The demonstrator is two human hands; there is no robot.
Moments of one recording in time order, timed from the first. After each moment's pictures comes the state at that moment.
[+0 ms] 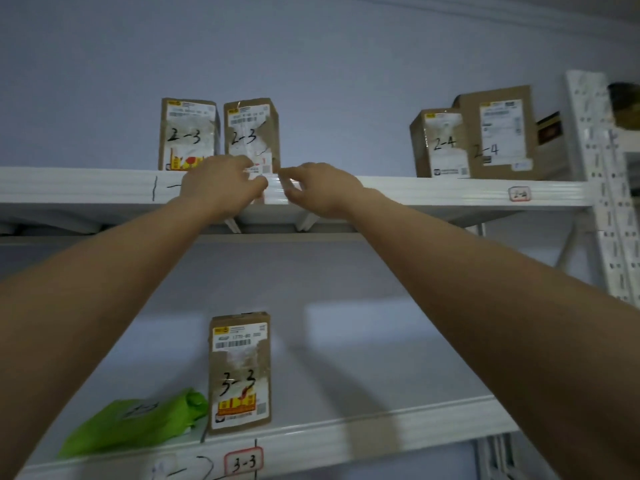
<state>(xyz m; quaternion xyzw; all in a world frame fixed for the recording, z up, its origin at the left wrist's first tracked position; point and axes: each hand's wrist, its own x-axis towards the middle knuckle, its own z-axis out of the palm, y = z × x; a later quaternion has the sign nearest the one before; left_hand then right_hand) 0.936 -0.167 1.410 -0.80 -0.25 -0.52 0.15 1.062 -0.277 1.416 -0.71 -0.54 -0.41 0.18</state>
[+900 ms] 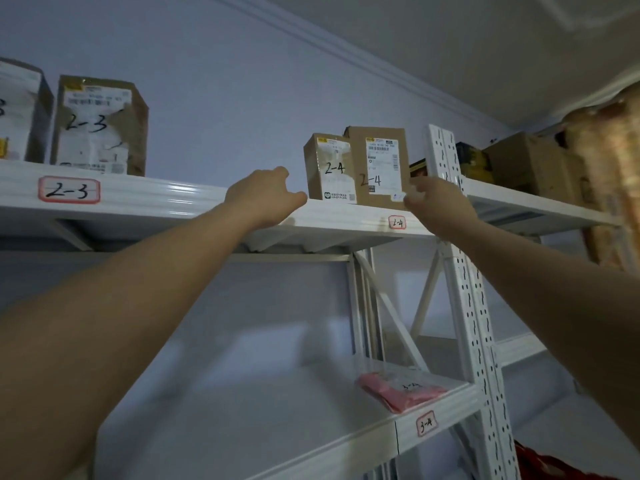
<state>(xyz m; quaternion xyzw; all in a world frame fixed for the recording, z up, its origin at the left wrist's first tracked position) 1.092 -0.288 1.426 -0.87 -0.07 -0.48 0.00 1.215 -0.505 1.398 -0.78 -0.22 -0.47 0.36</state>
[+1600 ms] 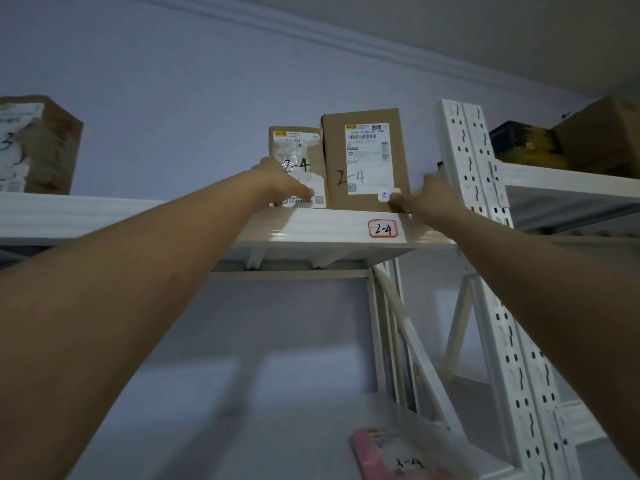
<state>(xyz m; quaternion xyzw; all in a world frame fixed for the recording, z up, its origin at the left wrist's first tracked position) 1.212 -0.357 1.477 -0.85 -0.16 -0.46 -0.19 1.383 -0.524 1.444 -0.73 -0.31 -0.34 0.51</state>
